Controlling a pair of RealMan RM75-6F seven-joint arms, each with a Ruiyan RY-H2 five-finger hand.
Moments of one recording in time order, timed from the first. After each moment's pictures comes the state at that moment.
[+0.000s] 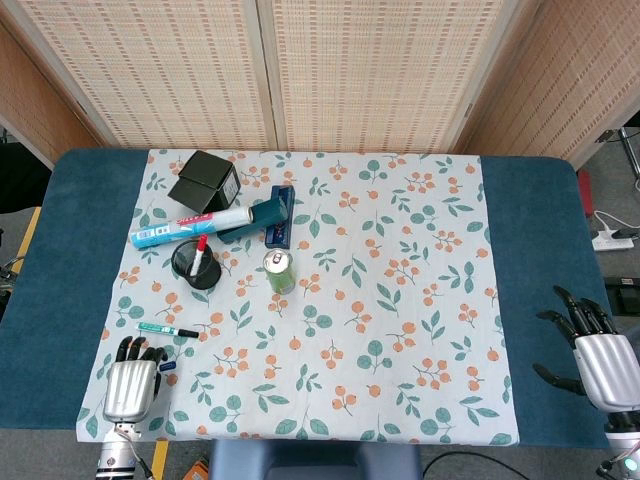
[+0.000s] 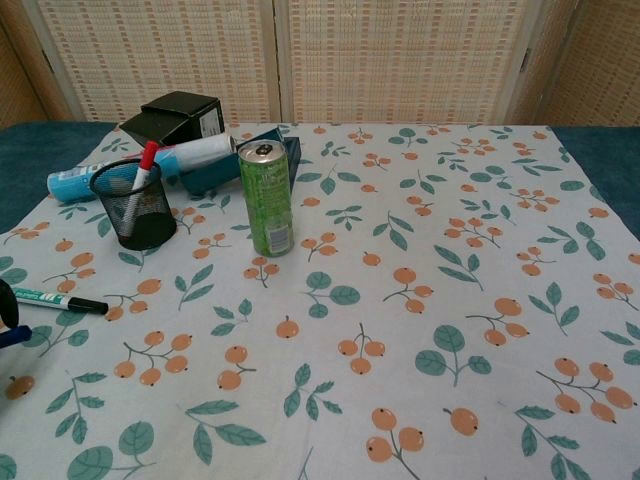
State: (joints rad) left arm -0.09 -1.68 -0.01 -1.46 1.44 1.53 0.62; right arm 0.04 -1.02 0.01 -1.69 -1.59 1.51 0.01
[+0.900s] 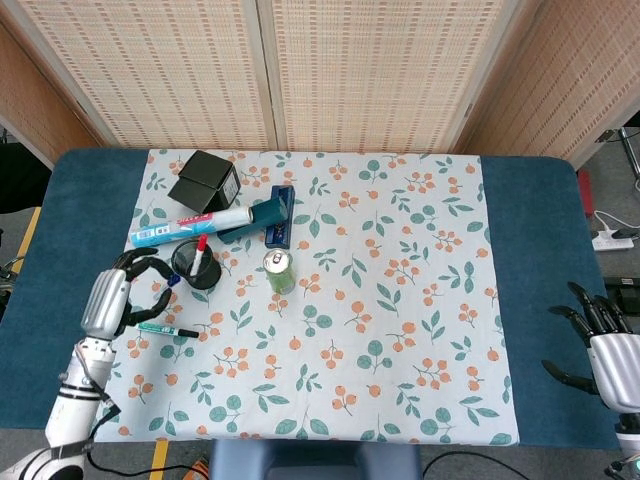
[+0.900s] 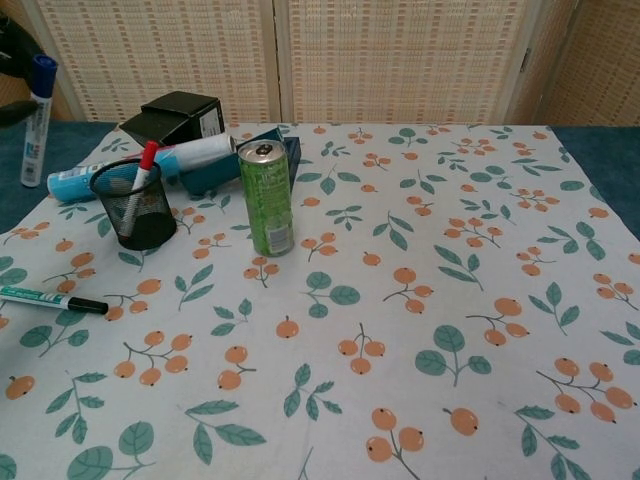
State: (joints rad) left arm -0.37 -1.28 -0.33 -1.76 1.37 1.22 -0.21; right arm 0.02 -1.01 0.02 -1.67 -1.59 1.55 0.06
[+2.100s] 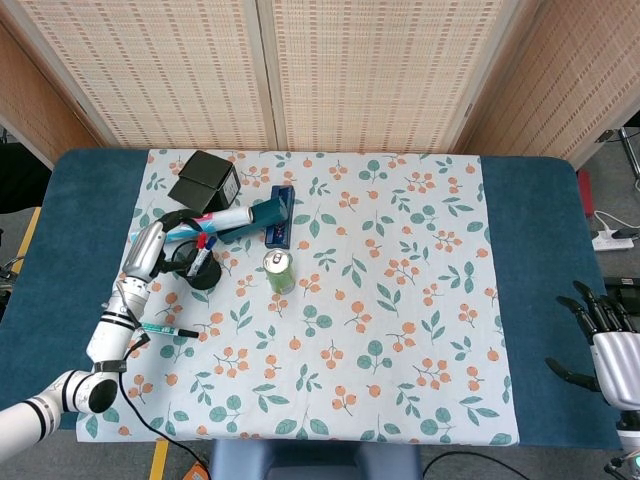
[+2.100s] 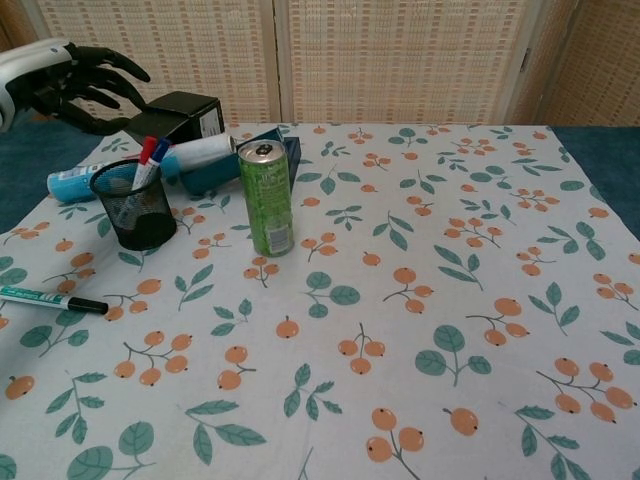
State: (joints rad) left arm -0.65 -1.45 -0.35 -1.29 1.21 0.96 -0.44; right arm 0.03 -1.02 0.04 -1.67 -1.55 1.53 0.04
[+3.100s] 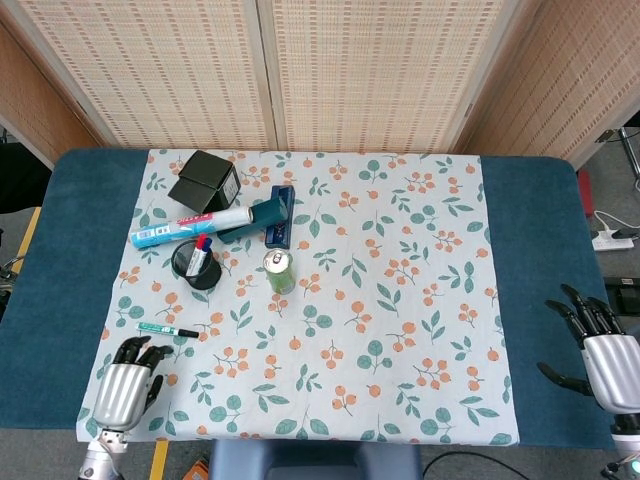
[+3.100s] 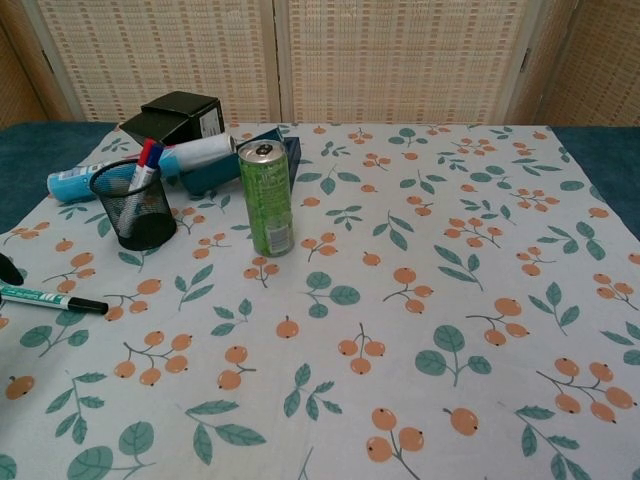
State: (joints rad) left arm -0.14 -1.59 0.11 -1.48 1.54 1.58 0.39; right arm 0.03 -1.01 0.02 -1.68 -1.60 1.54 0.05
